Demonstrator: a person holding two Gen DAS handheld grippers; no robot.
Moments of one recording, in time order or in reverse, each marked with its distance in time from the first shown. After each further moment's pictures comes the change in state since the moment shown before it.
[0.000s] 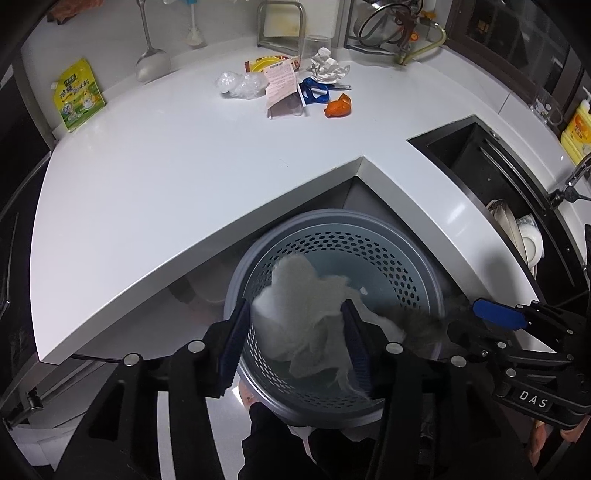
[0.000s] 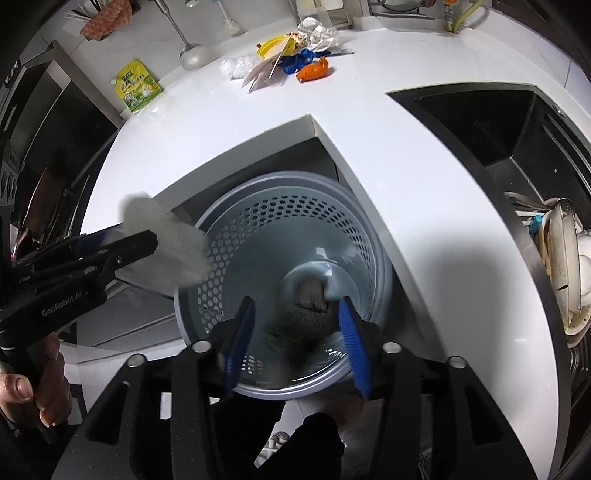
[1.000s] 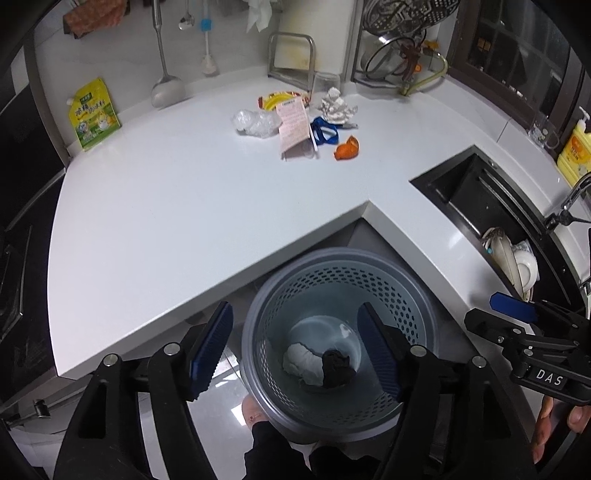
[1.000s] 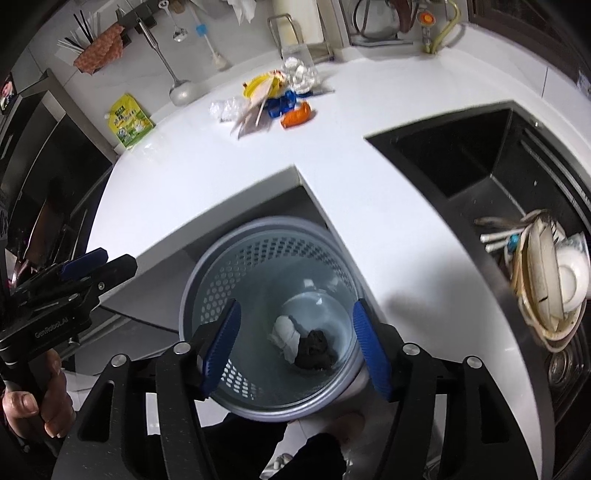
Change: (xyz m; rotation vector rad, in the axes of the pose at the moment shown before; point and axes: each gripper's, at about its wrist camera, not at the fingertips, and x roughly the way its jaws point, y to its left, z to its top) left arm -0.032 0.011 0.018 -0.020 -0.104 0.013; right arm -0.033 -0.001 0.024 0.040 -0.111 -0.029
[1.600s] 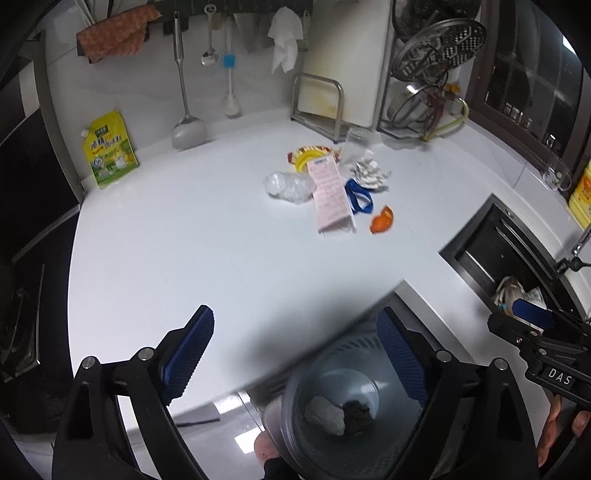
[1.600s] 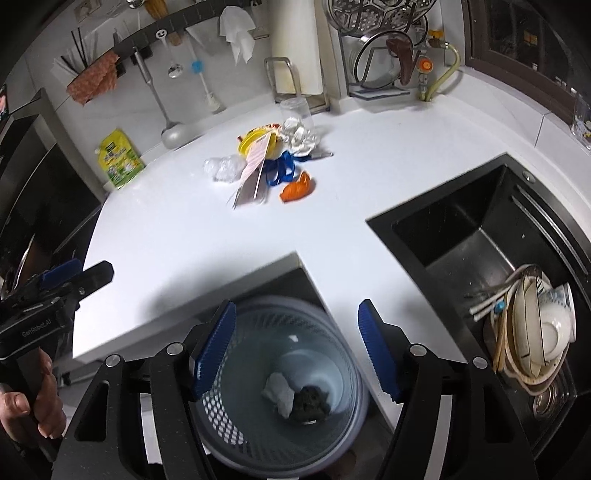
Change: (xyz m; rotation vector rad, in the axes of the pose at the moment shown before) left arm -0.002 0.045 0.072 -0.023 -0.129 0.039; right arm 0.002 0.018 0.071 0.008 -0.129 -0.085
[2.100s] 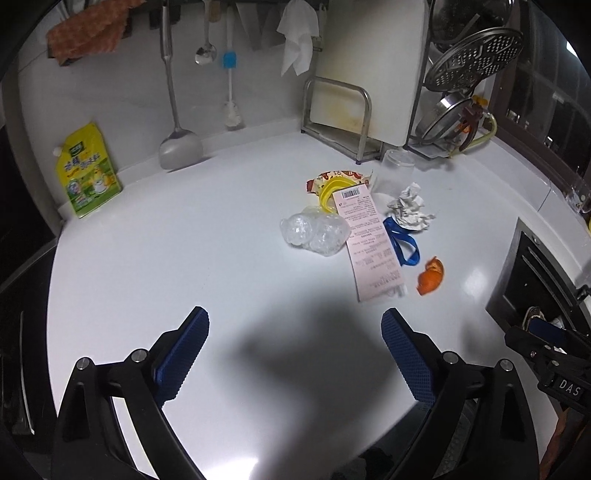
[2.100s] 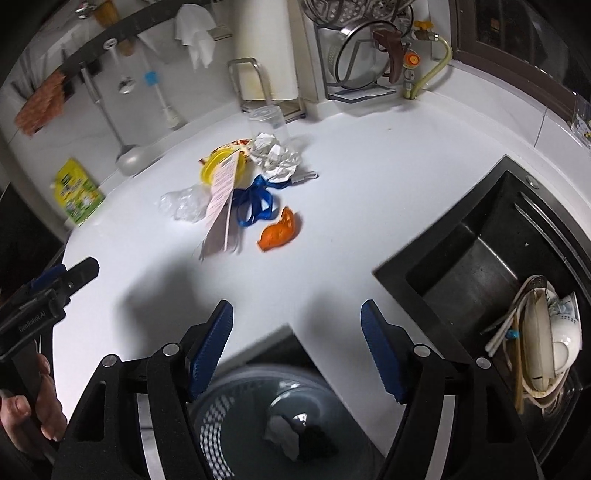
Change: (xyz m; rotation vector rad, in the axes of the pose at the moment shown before) left arm 0.094 0.037 0.071 0.018 -0.025 -0.019; right arm 0.075 0.006 0.063 0.106 -0.013 -0.096
